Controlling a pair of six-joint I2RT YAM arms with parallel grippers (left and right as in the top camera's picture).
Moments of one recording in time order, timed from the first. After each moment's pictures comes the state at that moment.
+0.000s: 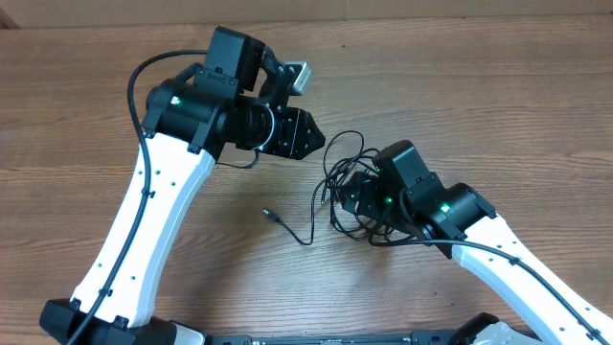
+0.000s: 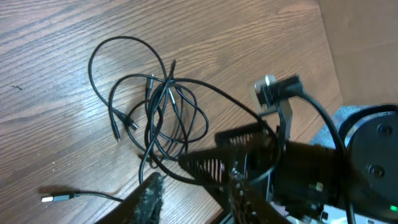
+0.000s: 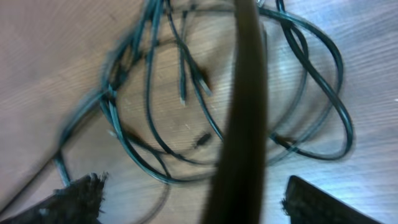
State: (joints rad) left arm -0.37 1.62 1.76 -1.21 0.57 -0.19; right arm 0.58 1.29 0.97 -0.78 -0.11 0.91
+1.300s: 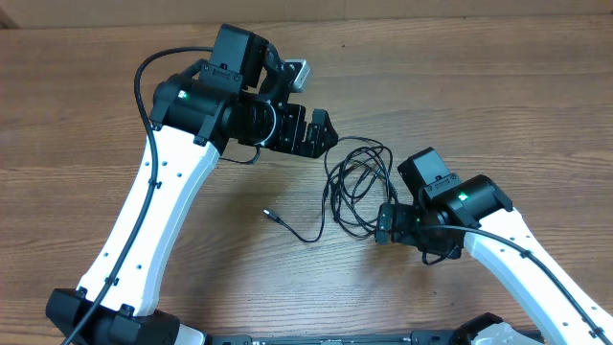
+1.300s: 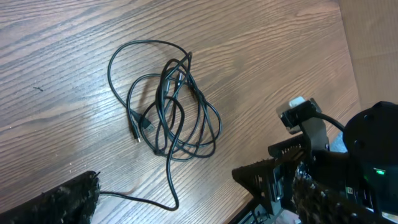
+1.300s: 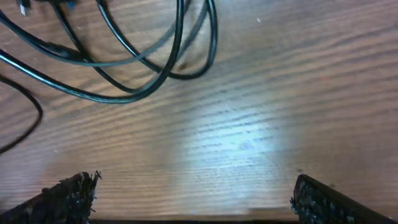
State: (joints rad) left arm -0.37 1.64 1.76 -1.20 0.52 -0.19; right arm 0.45 1.29 0.97 -1.16 -0.12 0.63
